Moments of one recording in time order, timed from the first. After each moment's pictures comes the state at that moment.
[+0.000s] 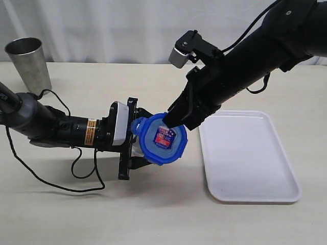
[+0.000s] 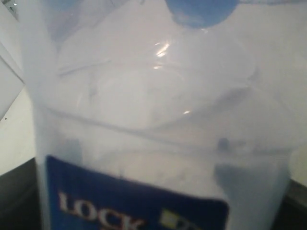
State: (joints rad) left arm -0.33 2.27 -1.04 1.31 -1.18 0.12; right arm 0.39 1.78 -1.26 0.72 0.96 -1.11
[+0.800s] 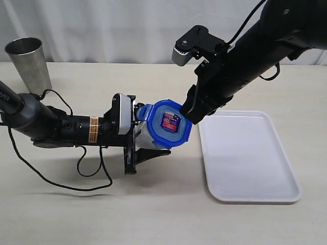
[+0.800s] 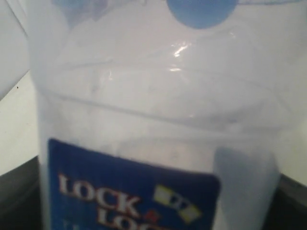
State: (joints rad) left arm -0.34 2.27 -1.04 1.22 -1.14 -0.01; right arm 0.41 1.71 -1.29 0.40 0.84 -0.81
